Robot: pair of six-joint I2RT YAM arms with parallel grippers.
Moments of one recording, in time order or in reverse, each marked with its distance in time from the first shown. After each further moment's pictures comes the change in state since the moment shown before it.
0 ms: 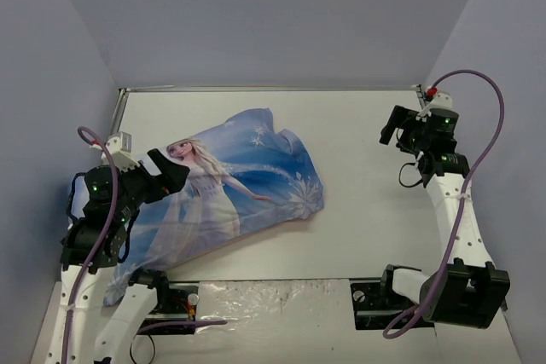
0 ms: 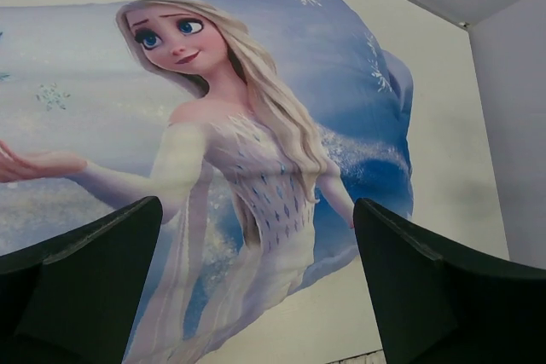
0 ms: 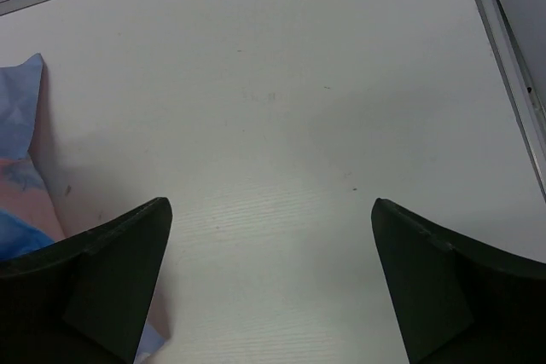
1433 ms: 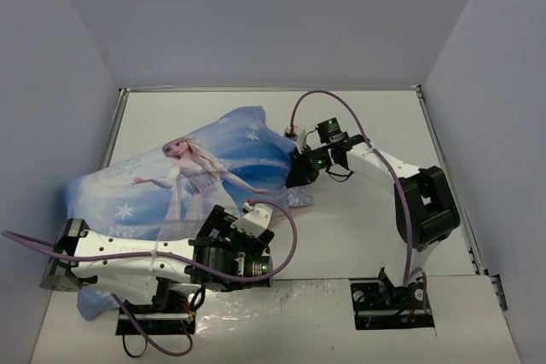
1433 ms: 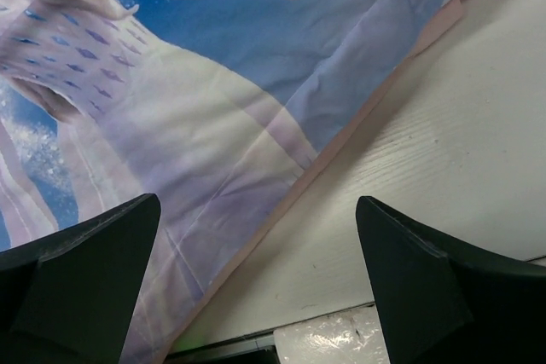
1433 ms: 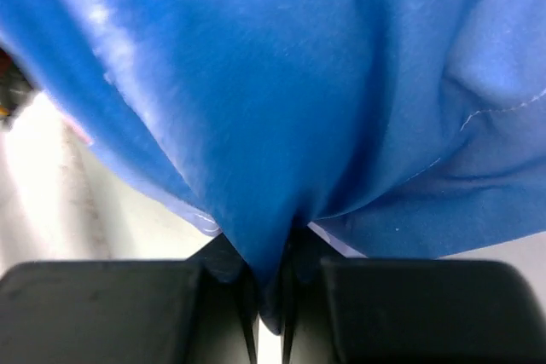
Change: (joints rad) left arm -1.483 0.614 0.116 -0.494 -1.188 -0.412; right arm 0.569 0.566 0.105 -0.041 -0.696 -0.418
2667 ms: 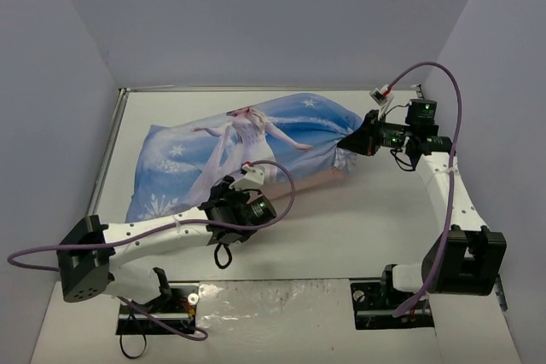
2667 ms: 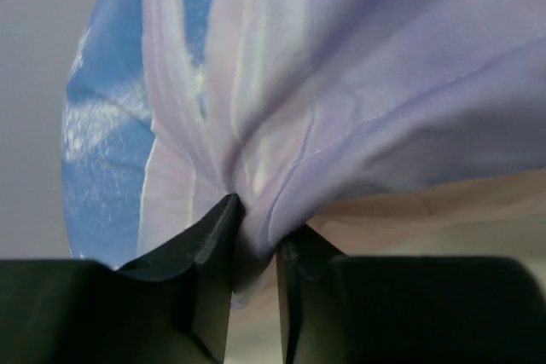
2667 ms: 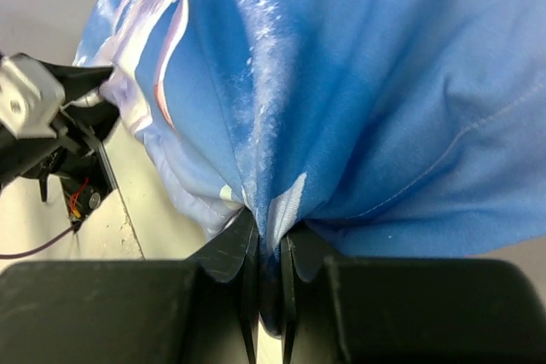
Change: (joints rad) left arm 0.423 0.113 -0.138 0.451 -0.144 0.447; right arm -0.490 -0.386 -0.018 0.002 -0.320 0.153
